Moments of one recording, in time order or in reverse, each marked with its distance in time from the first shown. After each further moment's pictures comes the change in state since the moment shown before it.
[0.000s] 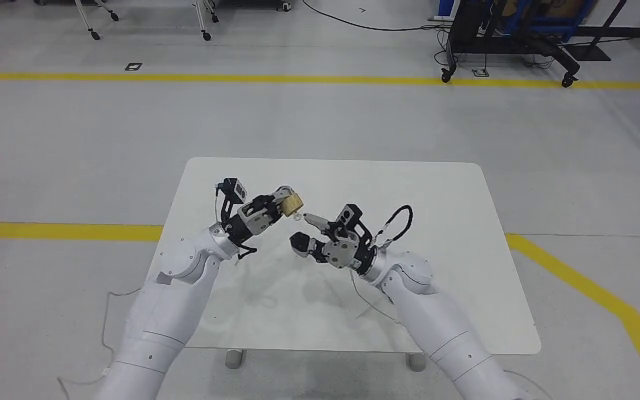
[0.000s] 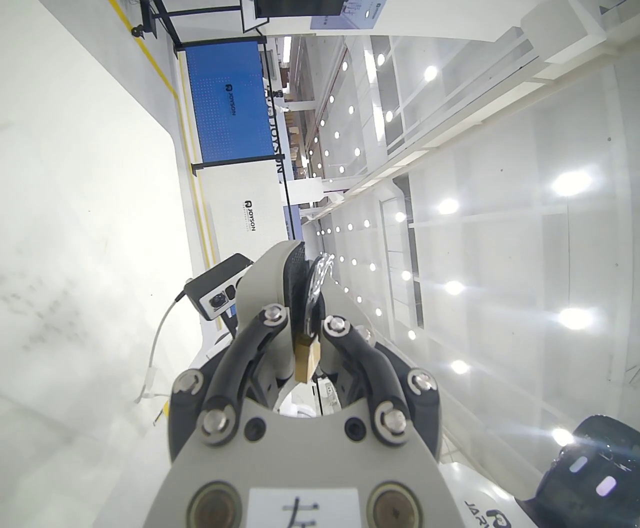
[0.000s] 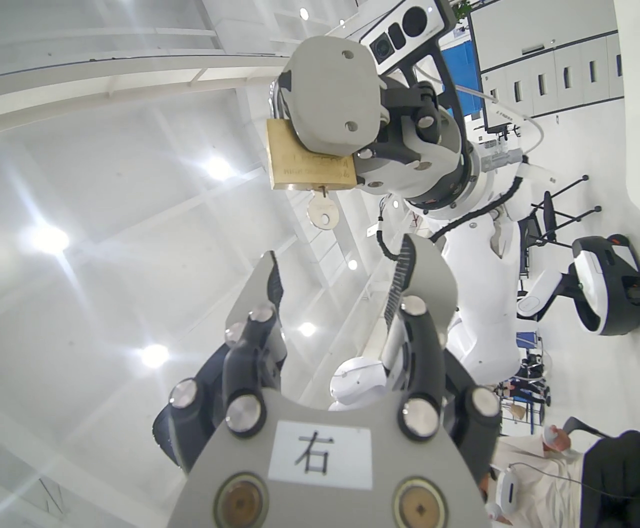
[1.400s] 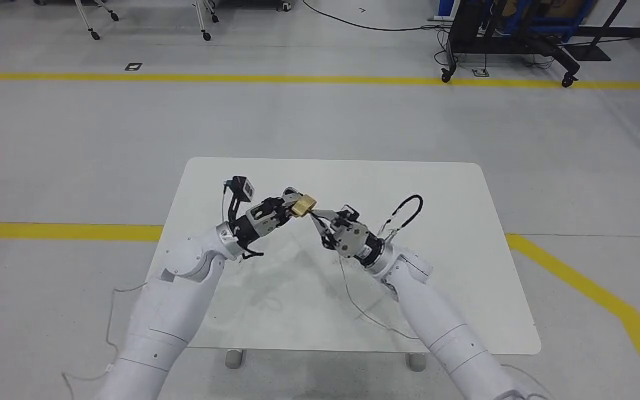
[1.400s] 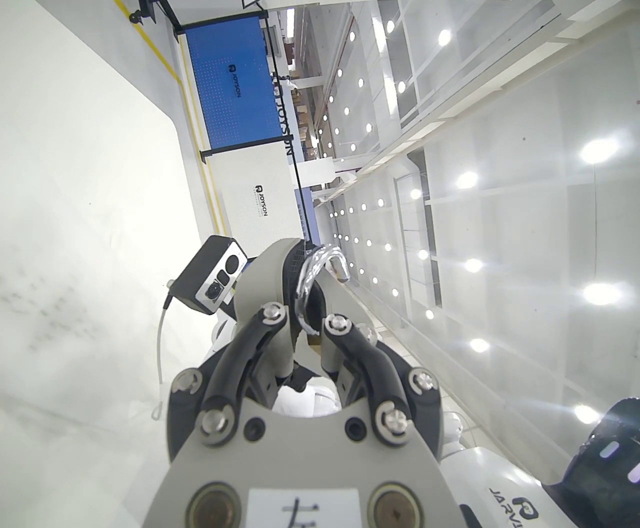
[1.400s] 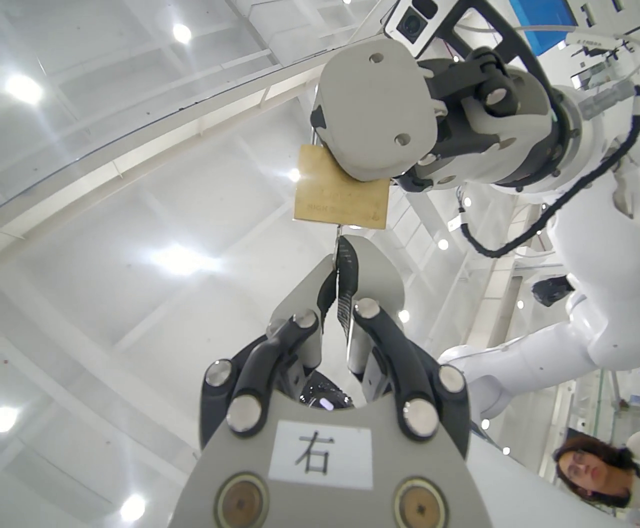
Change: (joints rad) left arm -0.010 -0.004 0.027 -0.016 0.083 -0.060 -0.020; right arm 0.038 -0.017 0.021 0.081 0.344 0.250 0.061
